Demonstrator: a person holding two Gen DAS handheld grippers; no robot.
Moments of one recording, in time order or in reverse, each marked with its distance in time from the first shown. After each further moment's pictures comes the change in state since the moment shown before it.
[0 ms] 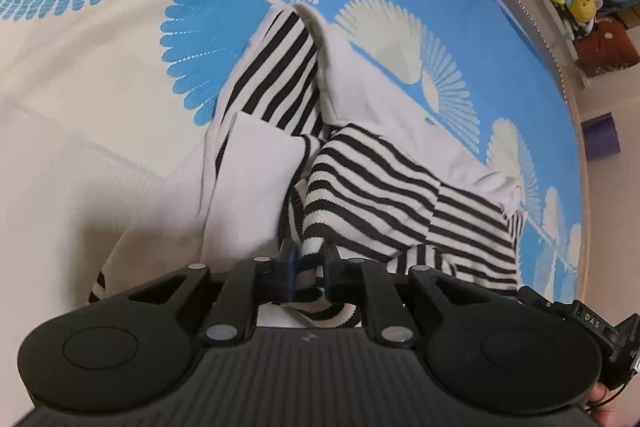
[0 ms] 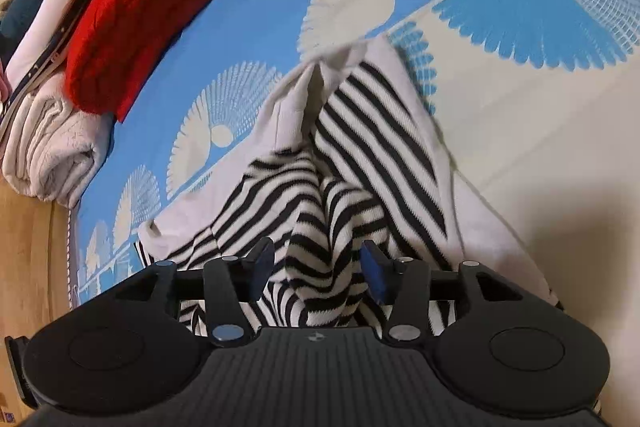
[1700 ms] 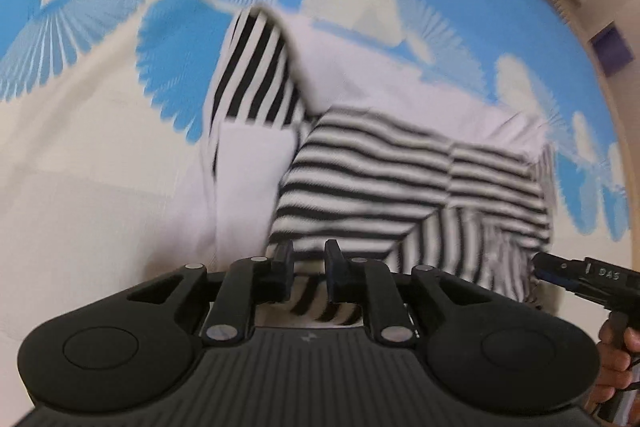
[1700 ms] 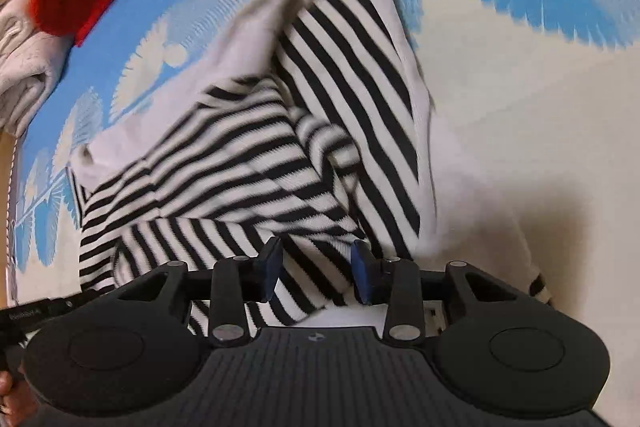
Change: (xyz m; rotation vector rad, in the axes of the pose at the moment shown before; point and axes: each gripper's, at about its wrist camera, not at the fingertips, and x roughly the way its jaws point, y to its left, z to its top) left arm 0.000 -0.026 -0.001 0.263 -0.027 0.097; right arm 0.008 0.019 -0.018 -0.178 0.034 -0.180
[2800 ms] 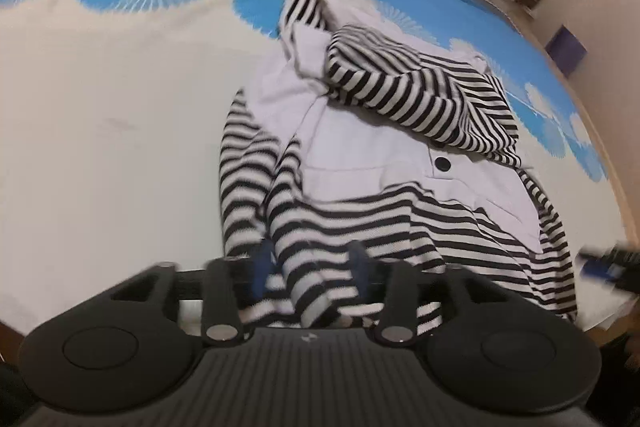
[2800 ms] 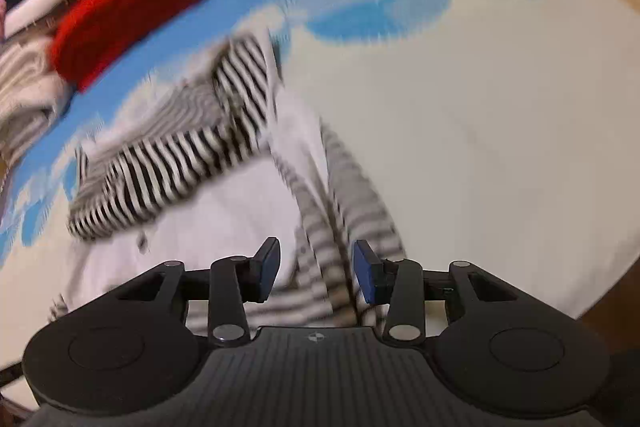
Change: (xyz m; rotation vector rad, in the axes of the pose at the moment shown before) left arm -0.101 0.058 -0.245 0.036 -0.206 -0.017; right arm -0.125 -0.087 -0.188 0.032 -0.227 -0.137
